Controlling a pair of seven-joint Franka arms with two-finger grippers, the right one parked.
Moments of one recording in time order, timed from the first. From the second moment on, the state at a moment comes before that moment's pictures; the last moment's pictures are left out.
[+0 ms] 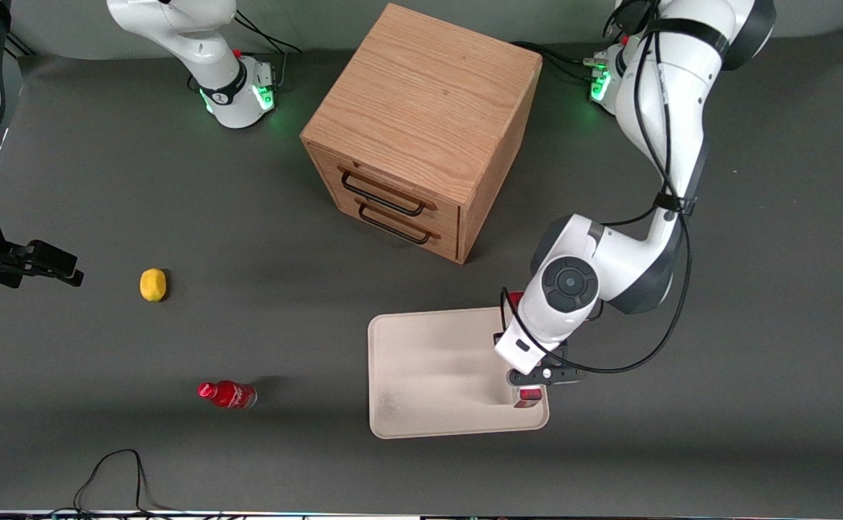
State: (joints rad) arm -0.39 0.80 -0.10 -1.27 0.09 2.14 -0.59
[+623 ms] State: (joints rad) arm -0.39 0.84 -0.09 -1.30 0.10 2.22 -0.59
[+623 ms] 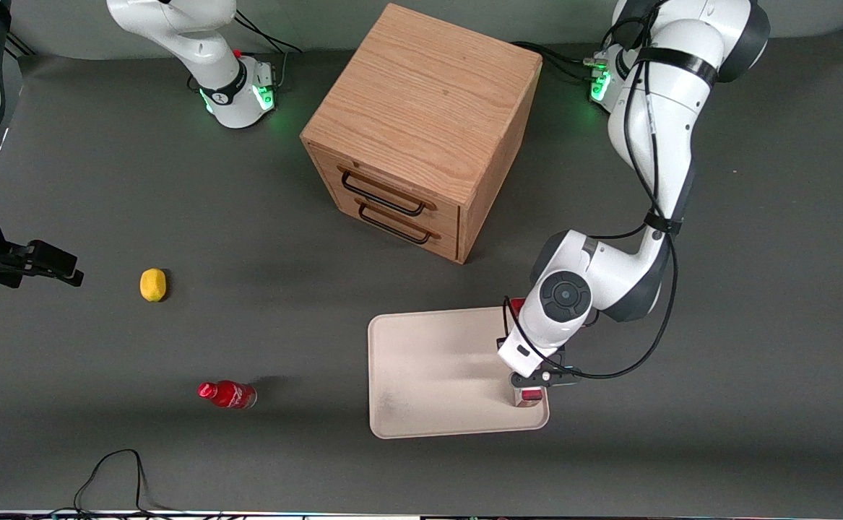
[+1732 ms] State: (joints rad) arm -0.38 0.69 -0.08 -1.27 0.10 2.03 -0.59
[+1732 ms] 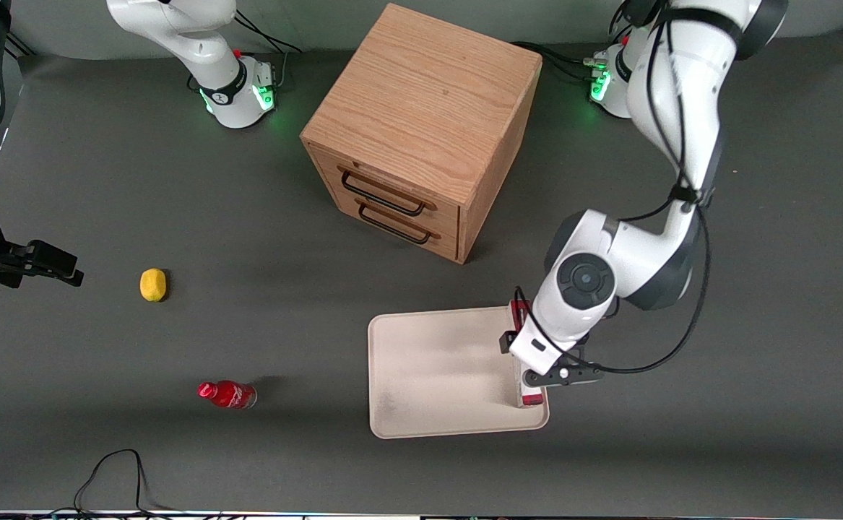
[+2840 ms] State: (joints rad) arm -0.30 0.29 -0.08 -1.29 0.14 1.74 -0.49
